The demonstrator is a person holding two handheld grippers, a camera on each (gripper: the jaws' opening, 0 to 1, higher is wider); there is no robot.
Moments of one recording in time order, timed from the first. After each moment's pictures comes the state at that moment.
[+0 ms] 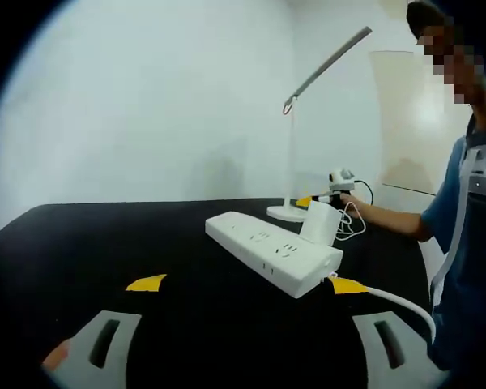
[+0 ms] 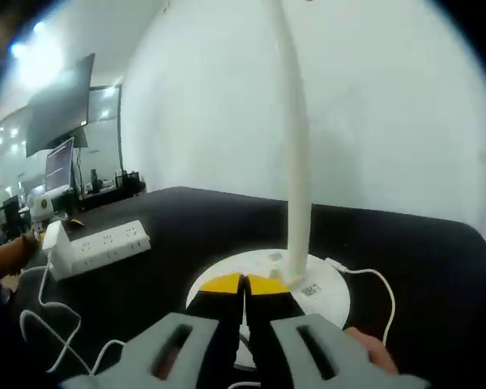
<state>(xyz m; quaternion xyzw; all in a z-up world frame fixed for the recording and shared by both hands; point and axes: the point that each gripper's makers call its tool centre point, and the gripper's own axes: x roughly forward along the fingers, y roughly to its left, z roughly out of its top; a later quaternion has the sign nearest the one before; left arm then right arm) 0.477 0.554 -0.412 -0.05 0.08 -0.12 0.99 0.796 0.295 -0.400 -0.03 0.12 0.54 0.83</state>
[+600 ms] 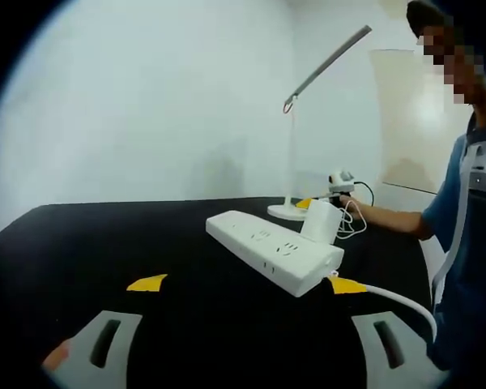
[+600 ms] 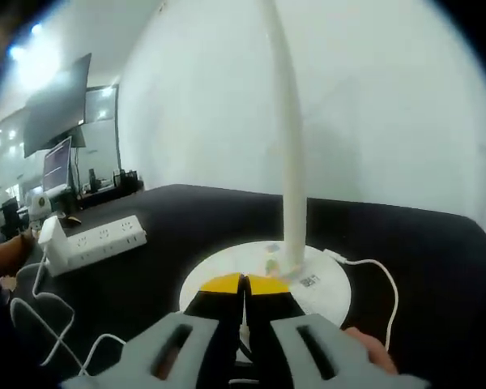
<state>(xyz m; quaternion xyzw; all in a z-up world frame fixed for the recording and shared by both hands) 0.478 0.553 -0.414 -0.05 0.08 -0.12 0.99 0.800 0.295 -0.411 -0.04 0.13 0.54 0.83</state>
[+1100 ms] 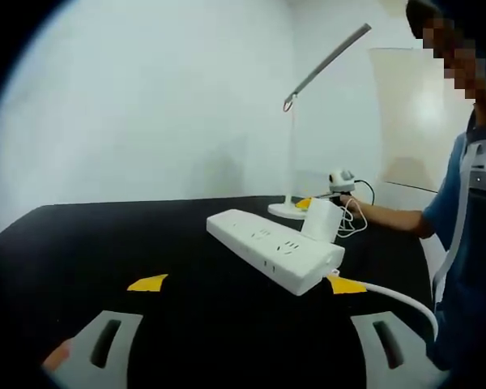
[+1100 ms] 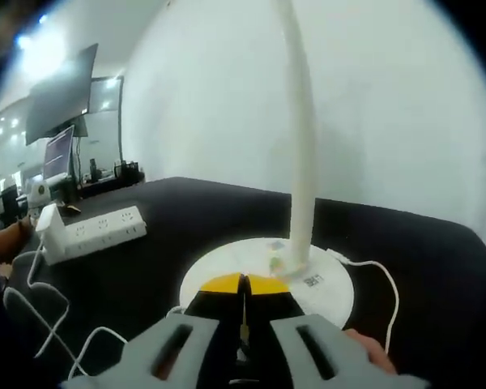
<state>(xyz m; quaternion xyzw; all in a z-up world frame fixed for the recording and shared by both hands) 0.478 0.557 -0.415 -0.04 0.09 -0.12 0.99 0.792 0.297 -0.414 -0.07 0.12 0.54 0.83</state>
